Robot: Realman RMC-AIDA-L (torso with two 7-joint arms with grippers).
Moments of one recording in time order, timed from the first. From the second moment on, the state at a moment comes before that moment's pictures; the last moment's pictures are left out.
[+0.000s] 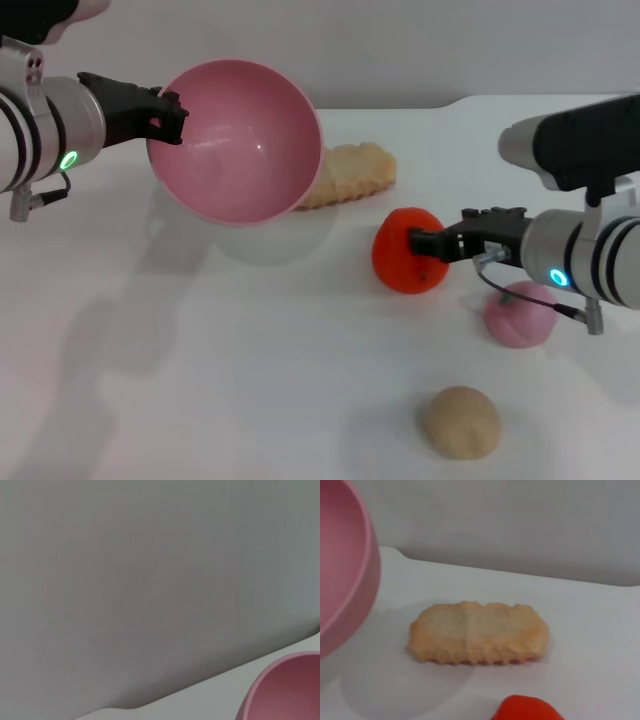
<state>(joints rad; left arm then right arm) -0.26 -2.06 1.70 1.70 -0.27 -0.85 0.09 0.24 2.08 -1.90 -1.40 0.44 0.66 0.01</state>
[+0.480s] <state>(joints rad) -0.28 -2.06 1.71 1.70 -0.27 -0.86 0.10 0.29 2.08 -1.94 -1.38 0.44 0.62 0.02</state>
